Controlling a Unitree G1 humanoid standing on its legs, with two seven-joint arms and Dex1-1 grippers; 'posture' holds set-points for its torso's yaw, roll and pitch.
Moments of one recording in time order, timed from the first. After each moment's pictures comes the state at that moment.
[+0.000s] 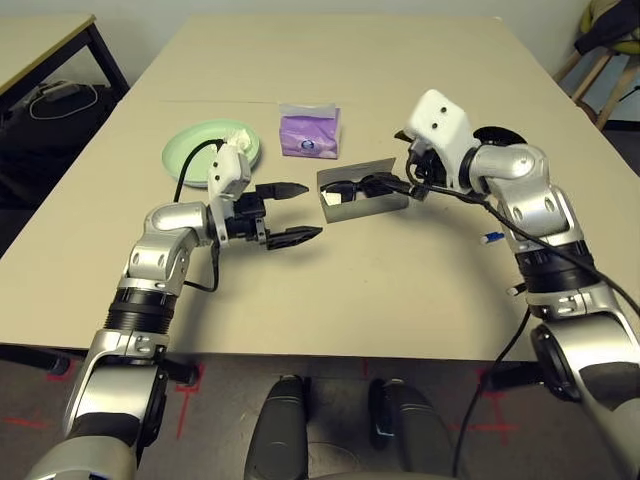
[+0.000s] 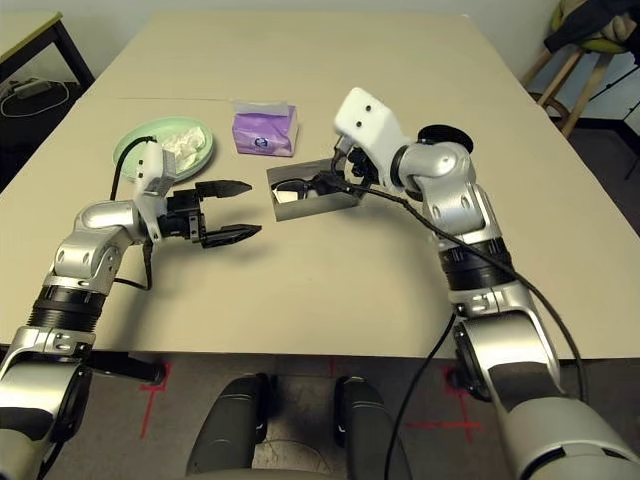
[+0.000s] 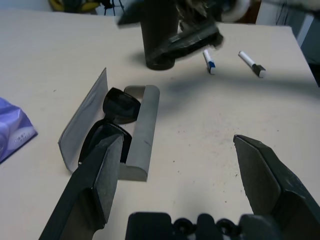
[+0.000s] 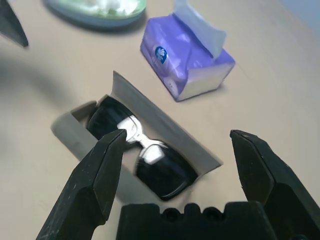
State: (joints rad) left arm -0.65 0.53 -0.04 0.37 -0.35 0.14 -1.24; right arm -0.73 -0.32 -0.02 0.20 -0.06 0.37 0.83
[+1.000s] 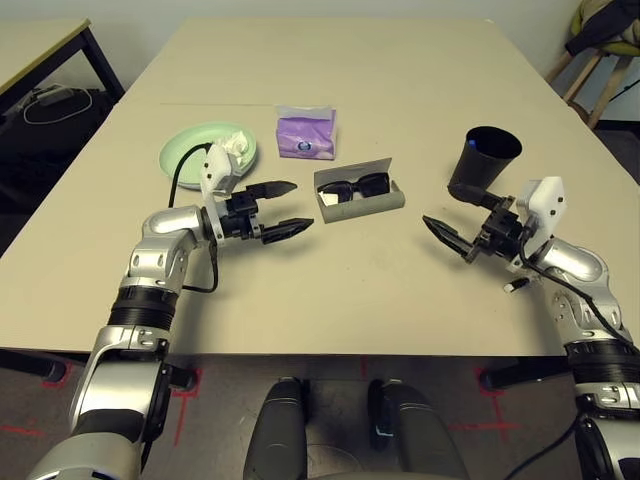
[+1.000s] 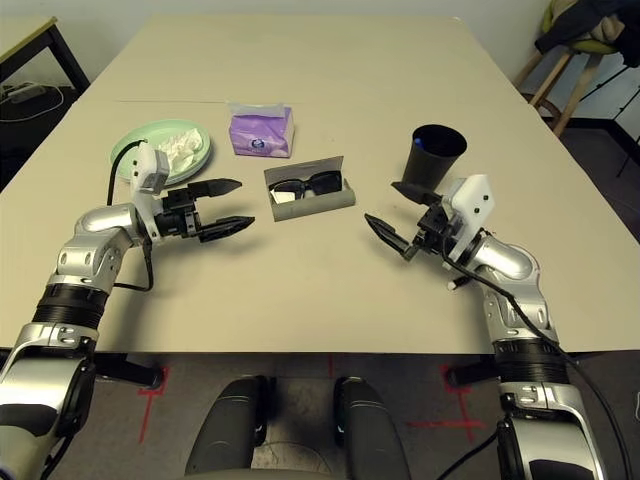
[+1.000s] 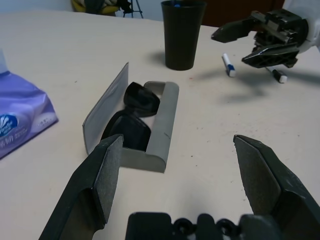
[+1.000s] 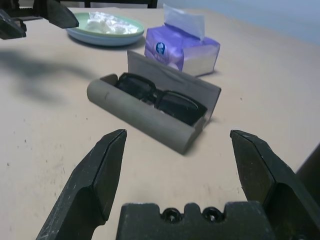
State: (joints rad) left arm -0.65 0.51 0.00 0.49 -0.34 0.04 -1.22; right arm -0.36 -0.46 -0.15 0.32 0.28 -0.16 0.96
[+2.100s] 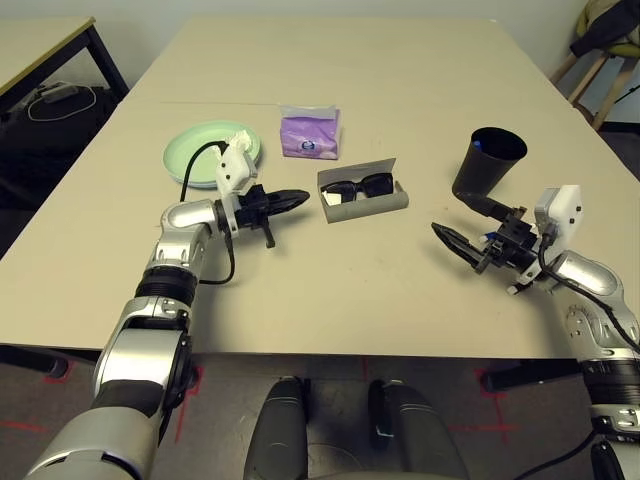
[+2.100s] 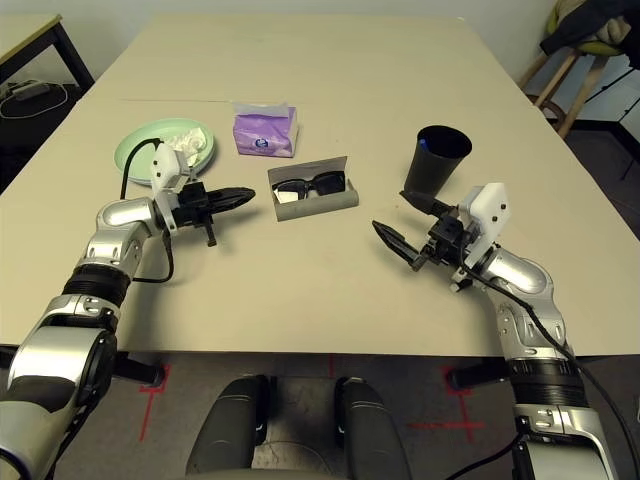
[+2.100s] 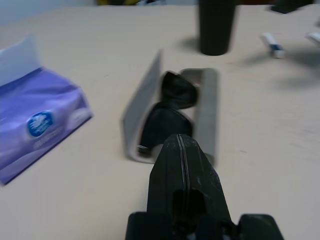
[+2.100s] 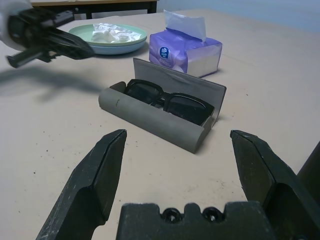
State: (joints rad) left arm -0.88 0.43 -0.01 0.95 -0.18 -0.25 -1.11; right arm -0.28 -0.48 -0.16 0.12 0.37 0.01 0.91
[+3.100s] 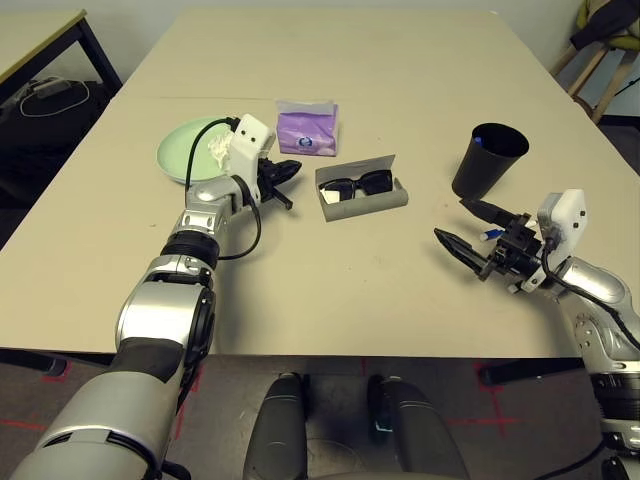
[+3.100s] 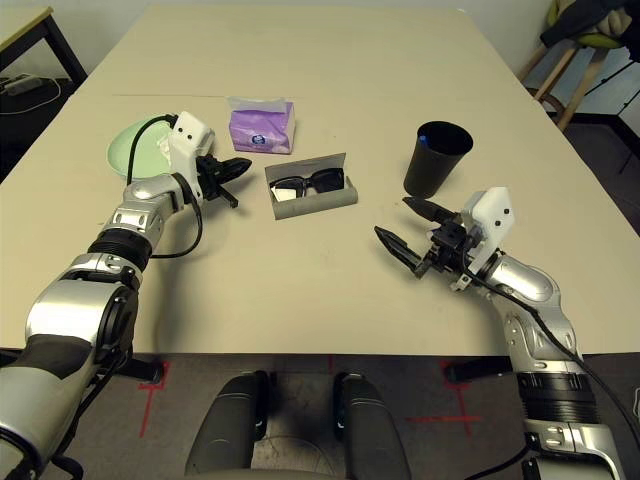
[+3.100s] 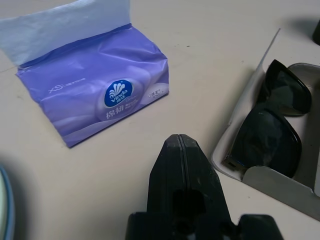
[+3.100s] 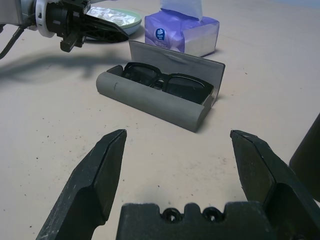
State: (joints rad) left arm -1.05 0.37 0.00 1.16 -0.06 -0.15 -0.79; right arm -0.20 -0.51 -0.17 0.04 0.39 0.05 0.88
